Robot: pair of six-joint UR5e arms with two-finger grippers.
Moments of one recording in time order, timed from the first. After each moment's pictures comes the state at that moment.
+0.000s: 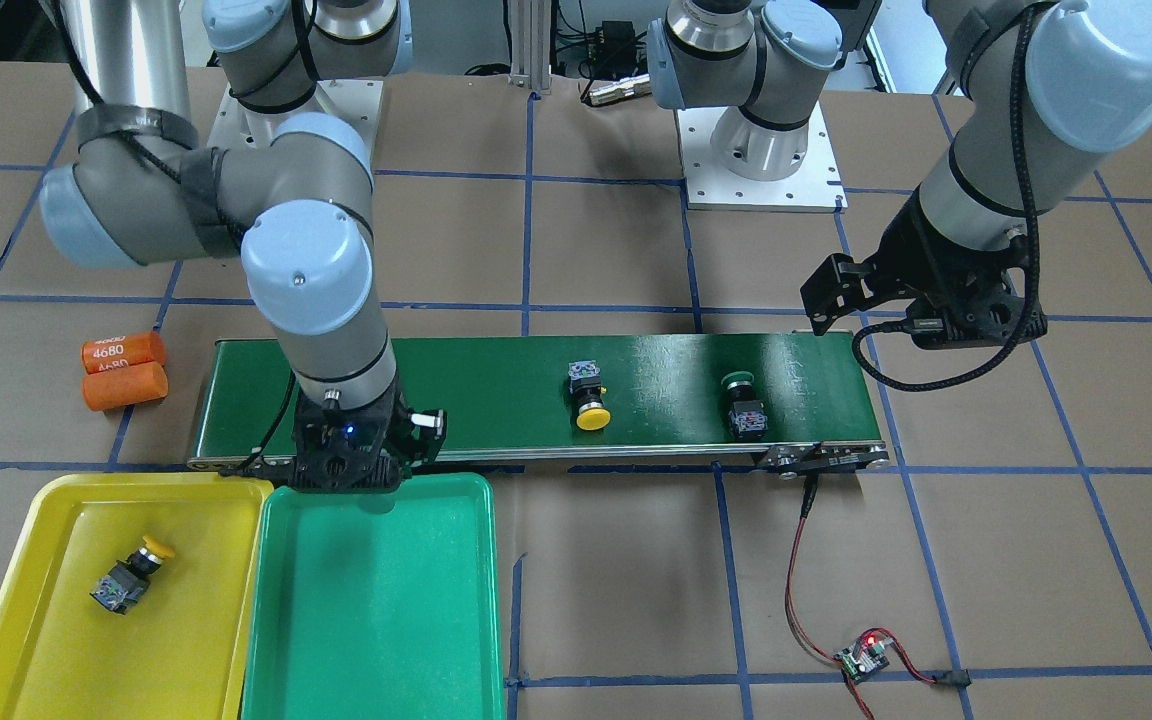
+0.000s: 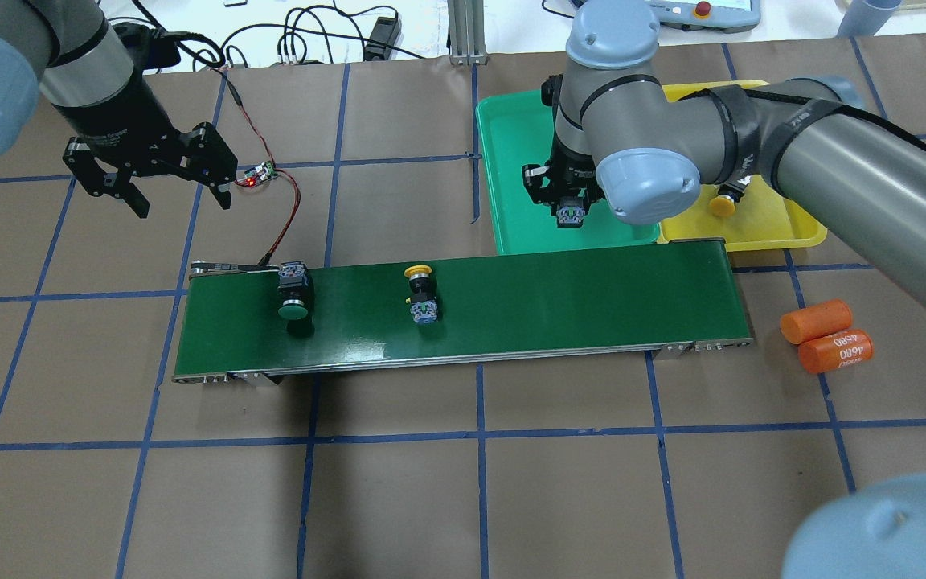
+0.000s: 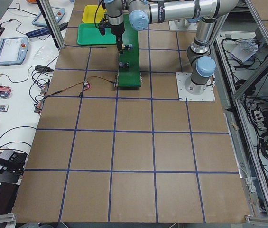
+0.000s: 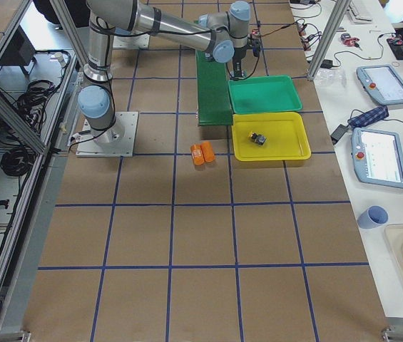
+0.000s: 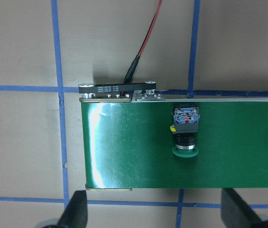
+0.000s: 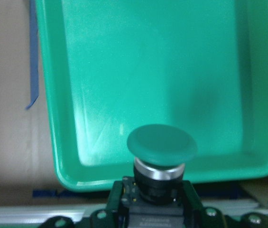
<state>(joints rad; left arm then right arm) -1.45 -1.68 -1.55 -1.57 1.59 0.02 1.74 -1.15 1.62 -2.16 -1.61 0.14</state>
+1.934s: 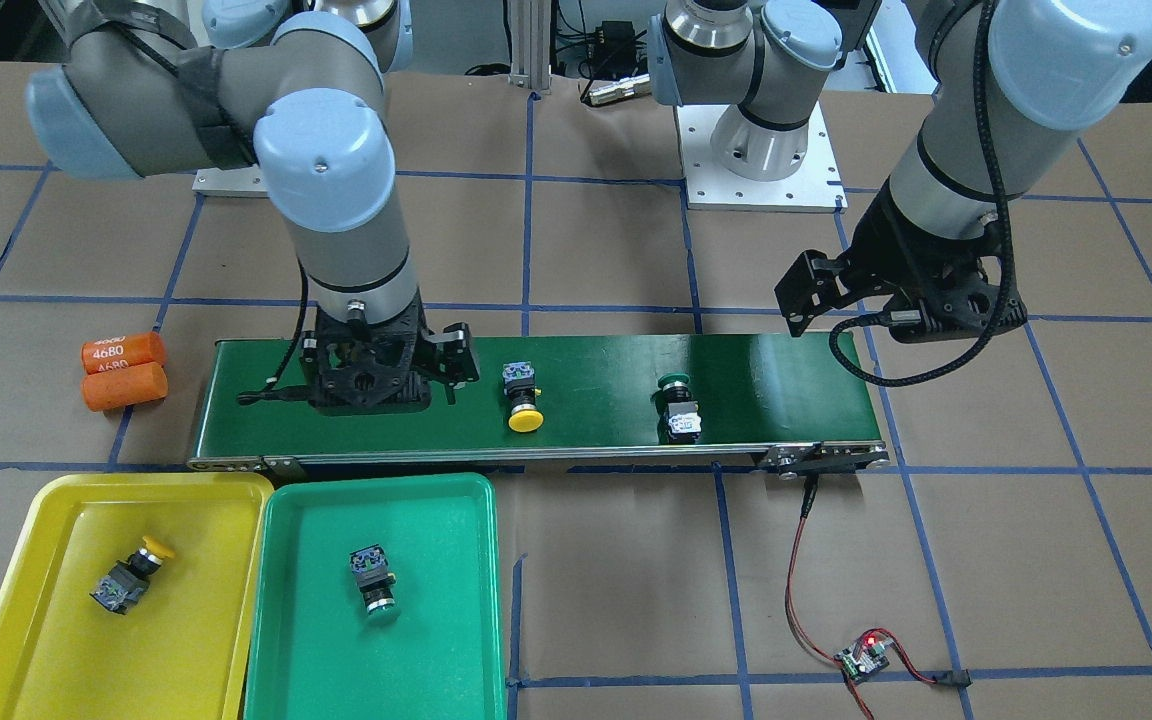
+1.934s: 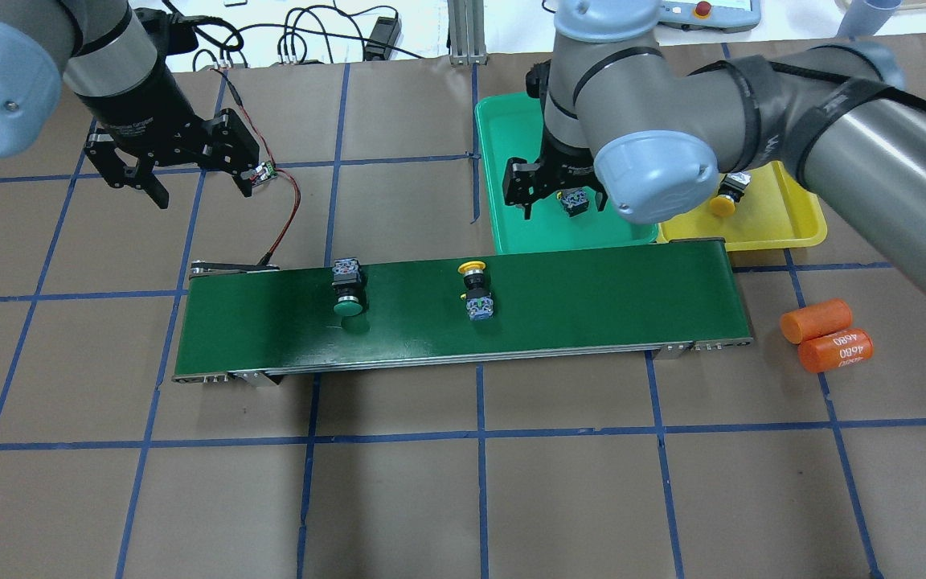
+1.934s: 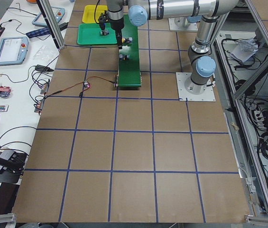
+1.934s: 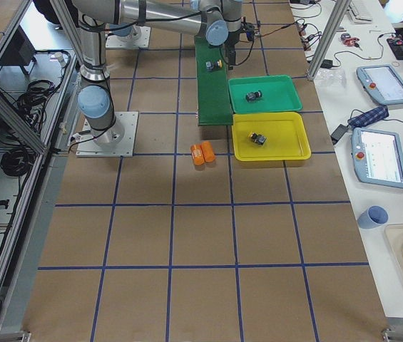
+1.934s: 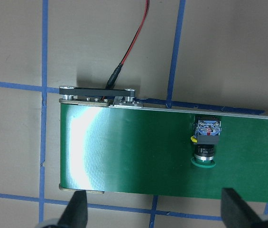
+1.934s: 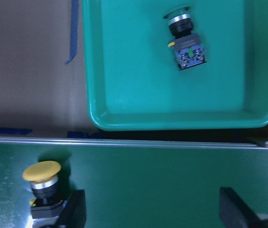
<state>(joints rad) -1.49 -1.68 -1.54 -1.56 1.58 -0.04 1.82 -1.29 1.63 -1.95 -1.57 0.18</state>
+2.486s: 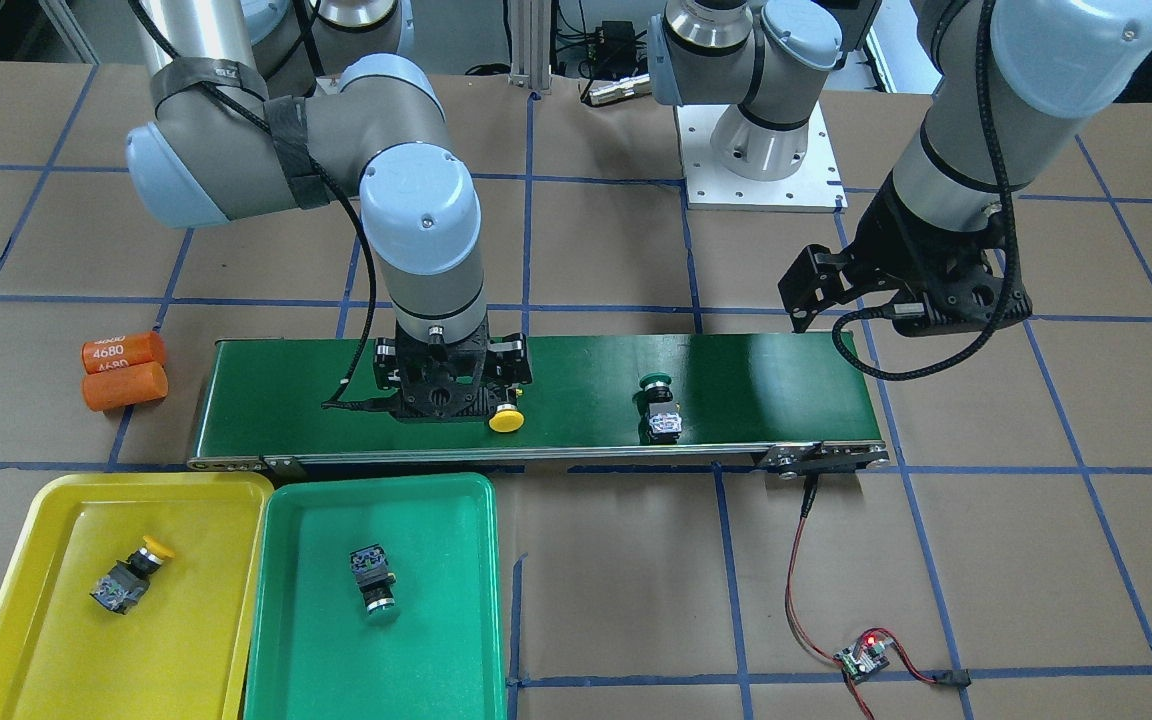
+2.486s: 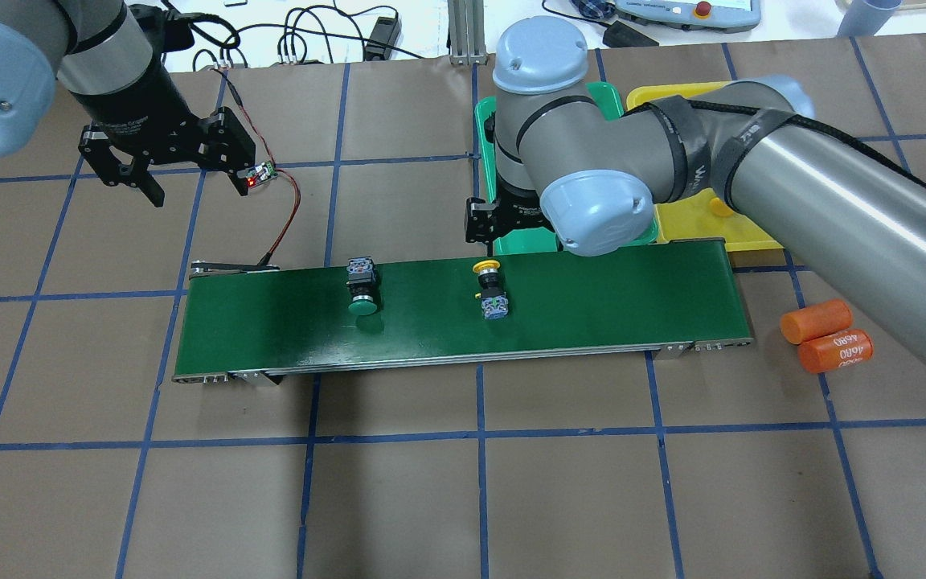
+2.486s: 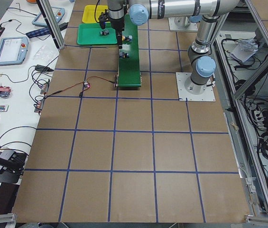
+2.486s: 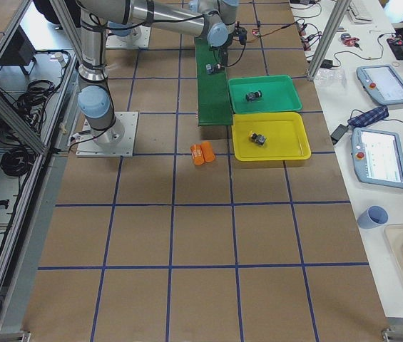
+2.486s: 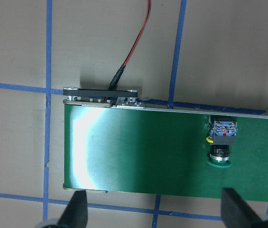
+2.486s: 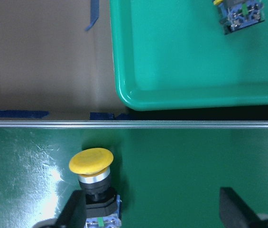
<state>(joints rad) -1.49 -1.67 -1.54 -1.56 1.59 -0.04 1.88 -1.22 1.64 -1.96 -1.56 0.26</state>
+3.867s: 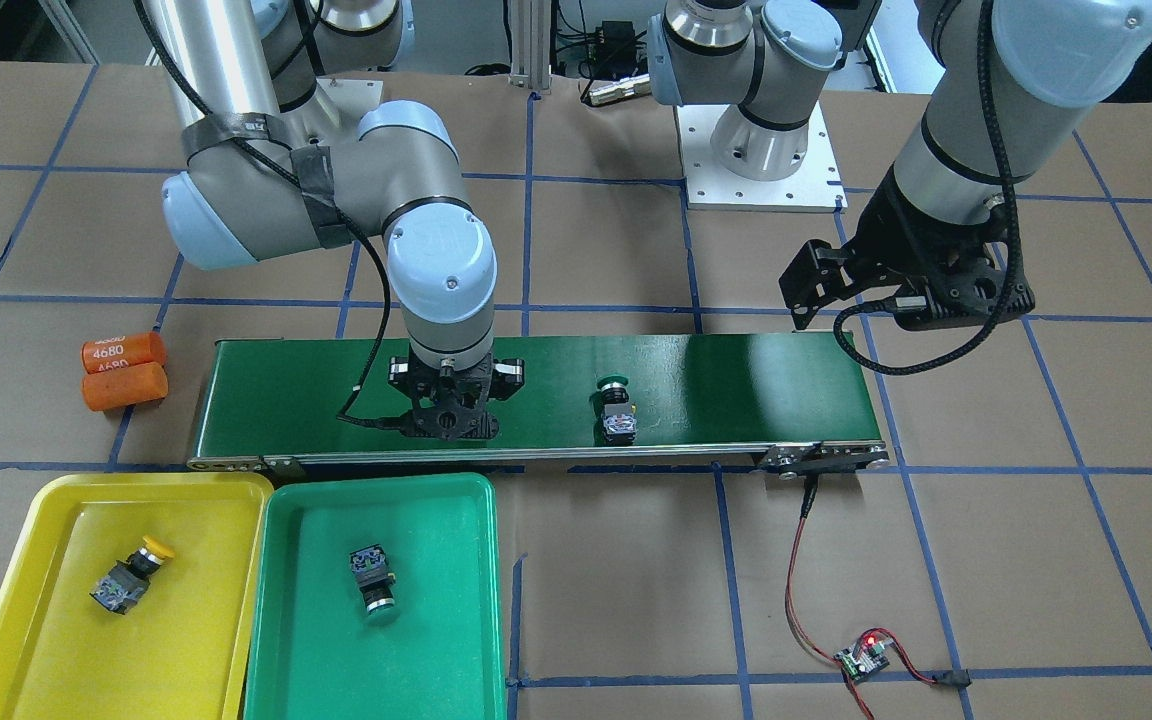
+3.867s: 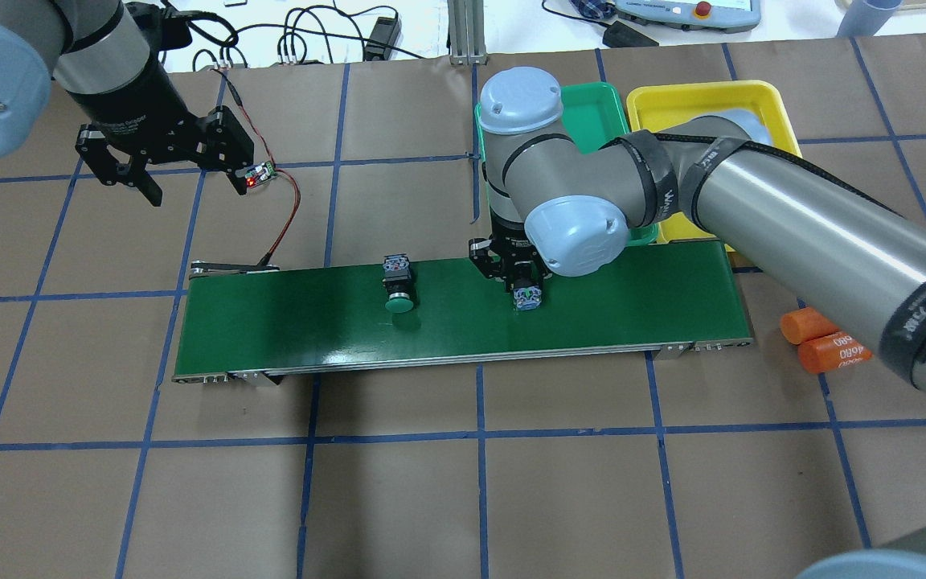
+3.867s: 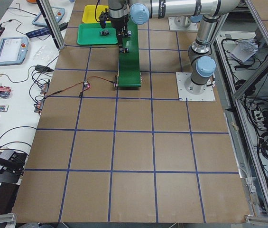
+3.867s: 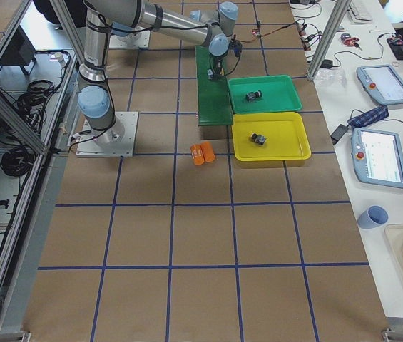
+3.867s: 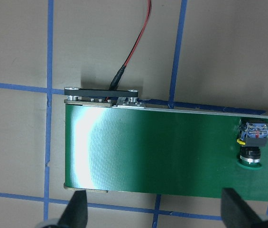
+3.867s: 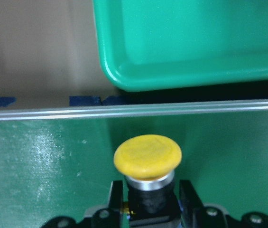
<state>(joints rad) -1.49 -1.66 -1.54 -1.56 1.59 -0.04 1.87 -1.18 1.67 -1.94 -1.58 0.31</state>
